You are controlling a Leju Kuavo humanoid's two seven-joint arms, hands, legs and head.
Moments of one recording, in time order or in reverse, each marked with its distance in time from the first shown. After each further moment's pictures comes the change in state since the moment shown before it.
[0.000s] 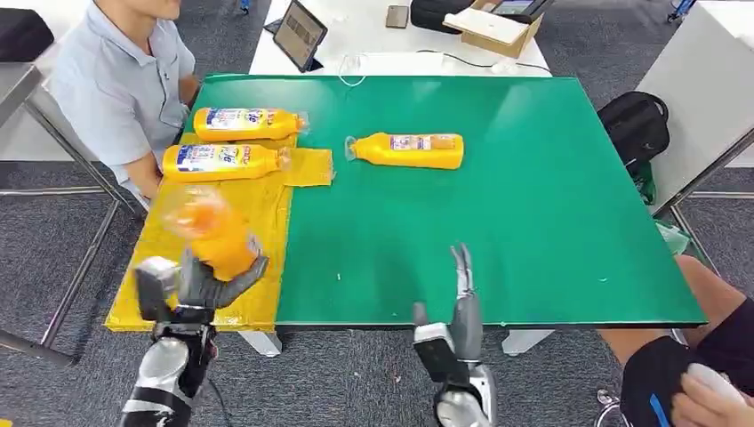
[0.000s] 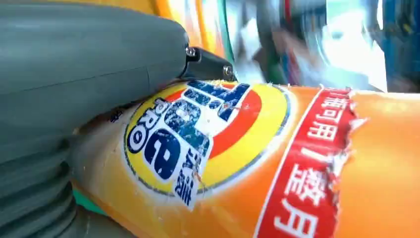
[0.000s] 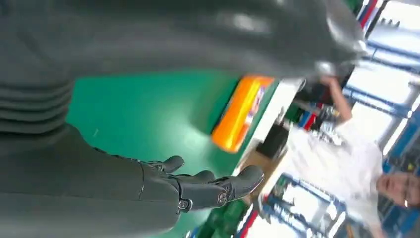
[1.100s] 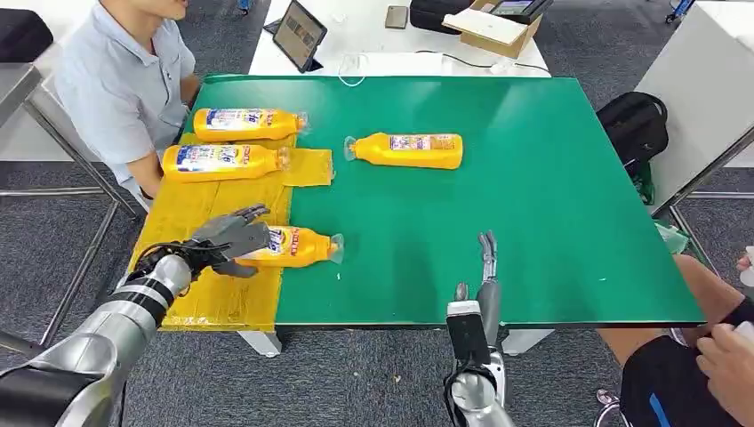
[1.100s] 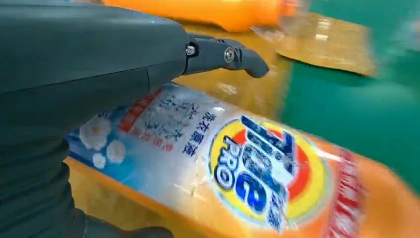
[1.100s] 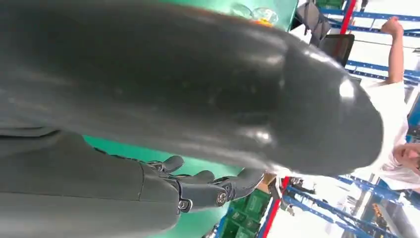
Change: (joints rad) left arm -0.578 0.125 -0.156 0.849 -0.490 -0.393 0.018; right arm -0.062 0.002 -0.045 0.000 -0.150 0.055 0.000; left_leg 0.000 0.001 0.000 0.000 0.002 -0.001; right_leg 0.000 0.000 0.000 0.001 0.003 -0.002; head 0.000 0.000
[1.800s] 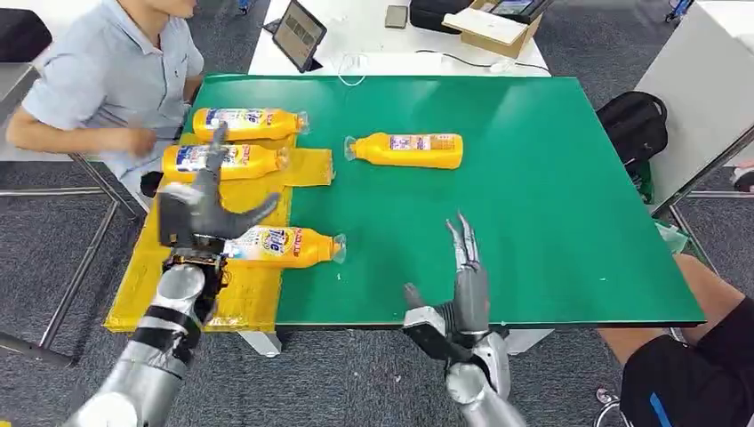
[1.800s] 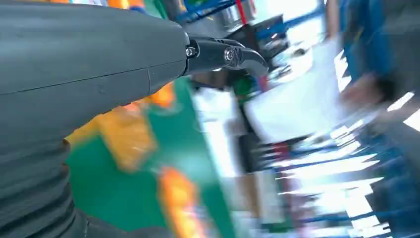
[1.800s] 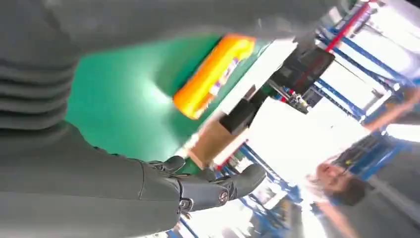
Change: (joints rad) left arm 0.313 -0.139 0.092 -0.711 0.772 0.325 -0.123; right arm -0.092 -0.040 -0.005 0.060 0.470 -0.052 0.060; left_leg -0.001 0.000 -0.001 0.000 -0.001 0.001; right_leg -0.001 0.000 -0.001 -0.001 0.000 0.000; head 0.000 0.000
